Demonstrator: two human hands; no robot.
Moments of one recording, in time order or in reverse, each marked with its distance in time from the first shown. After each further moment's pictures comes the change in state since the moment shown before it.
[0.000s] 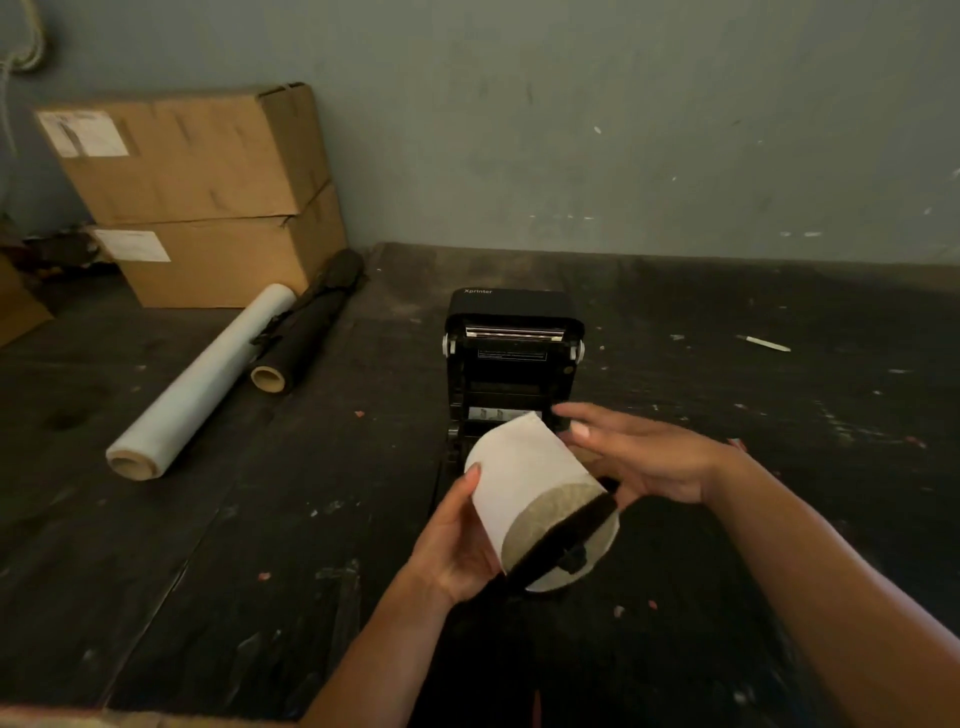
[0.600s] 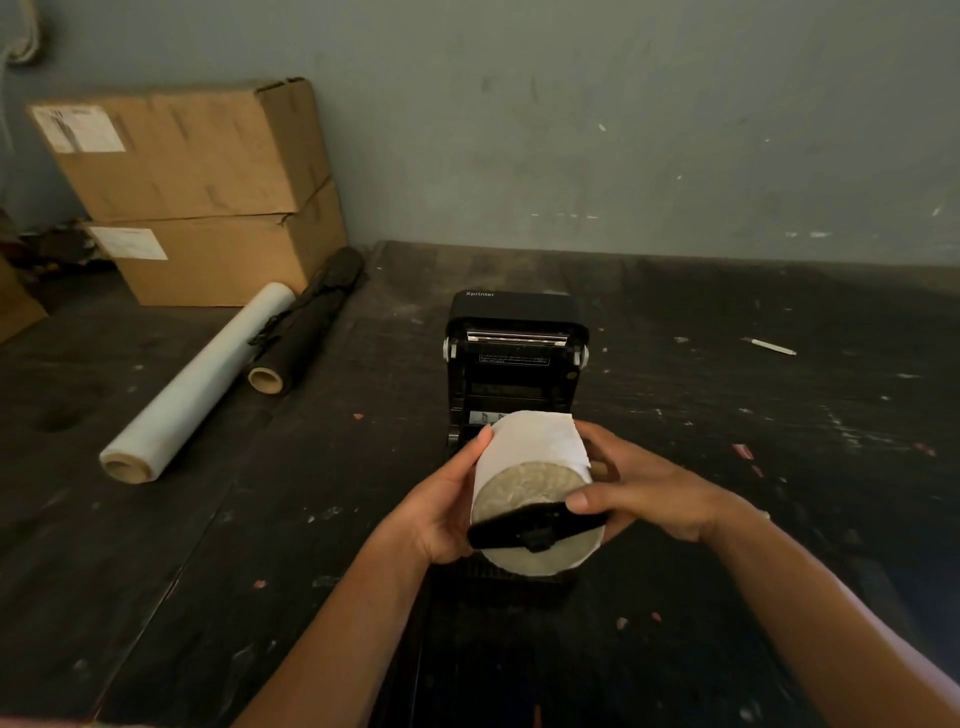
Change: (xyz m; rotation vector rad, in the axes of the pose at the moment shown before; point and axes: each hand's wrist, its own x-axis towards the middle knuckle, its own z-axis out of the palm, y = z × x) left_hand 0.013 0.049 0.018 0.340 0.031 -0.183; right_hand 0.015 0.026 0.004 -0.087 0.025 -0.141
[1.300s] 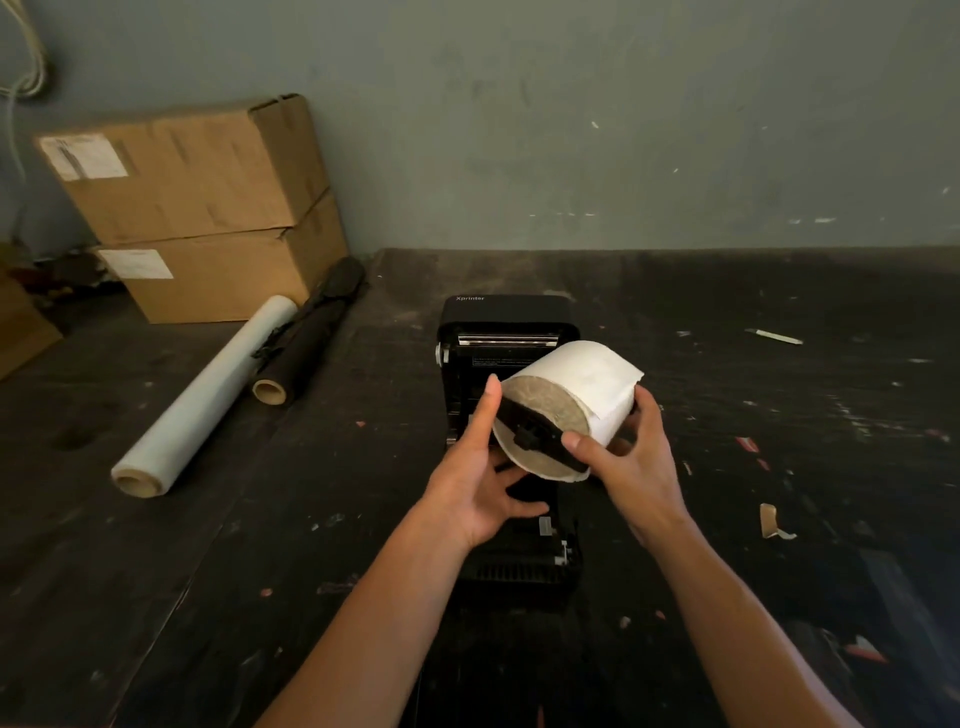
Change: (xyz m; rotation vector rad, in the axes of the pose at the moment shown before) left_hand -0.011 0.012 0.064 -0.048 0.207 0.291; right_hand 0.020 0.027 0.016 0.140 0.825 -0.299
